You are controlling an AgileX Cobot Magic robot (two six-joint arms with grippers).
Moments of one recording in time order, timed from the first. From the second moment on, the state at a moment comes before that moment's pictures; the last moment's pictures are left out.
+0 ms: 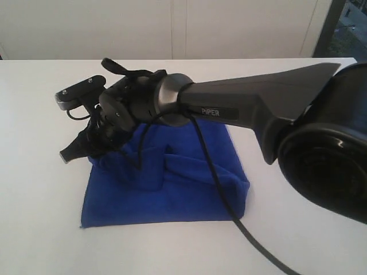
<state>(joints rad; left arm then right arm) -0.16 0.08 -0.62 -0.15 1.18 0.20 0.74 2.25 -1.74 -0.09 0.50 0.18</state>
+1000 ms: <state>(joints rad) -0.16 0.08 -0.62 -0.15 1.18 0.20 0.61 2.11 -1.78 -0.06 0.83 0.07</state>
